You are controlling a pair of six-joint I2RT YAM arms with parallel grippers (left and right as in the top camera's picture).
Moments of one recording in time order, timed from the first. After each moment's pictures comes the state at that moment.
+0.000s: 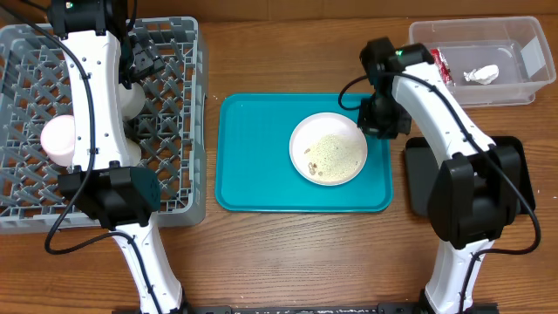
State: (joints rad) left arm 0.10 2.26 2.57 -1.67 -0.22 -0.53; right arm 0.25 2.08 1.83 -1.36 0.04 0.45
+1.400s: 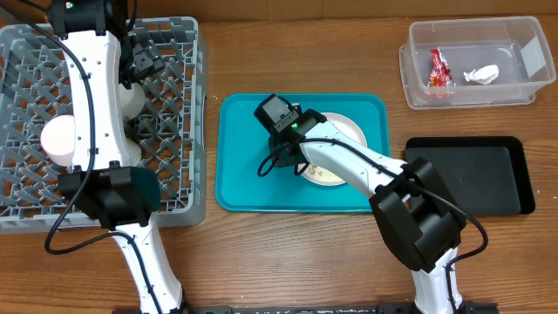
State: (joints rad) left arm 0.10 2.26 2.57 -1.67 -0.22 -0.53; right arm 0.70 2.10 1.55 -0.77 0.14 0.53
